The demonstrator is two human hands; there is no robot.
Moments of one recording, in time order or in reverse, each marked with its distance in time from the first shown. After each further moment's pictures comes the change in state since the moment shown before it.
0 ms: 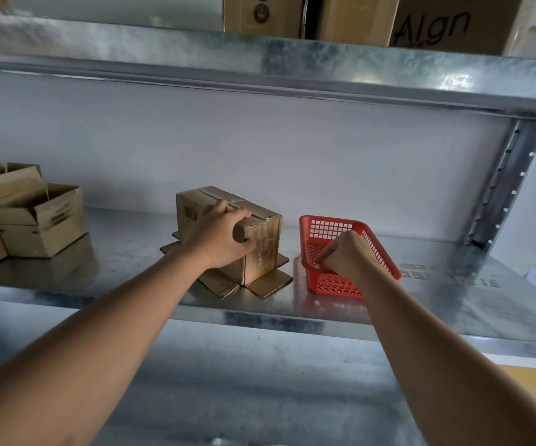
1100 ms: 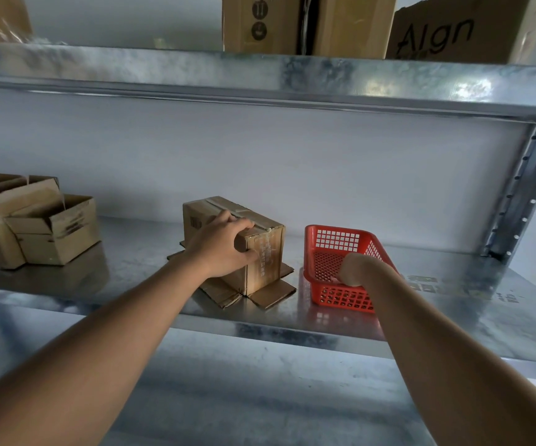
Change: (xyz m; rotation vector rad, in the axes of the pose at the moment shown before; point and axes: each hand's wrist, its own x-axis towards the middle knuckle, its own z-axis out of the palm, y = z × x) left_hand 0.000 0.006 -0.004 0.027 -0.015 -0.028; right_hand 0.033 0.016 0.003 -0.357 -0.321 0.105
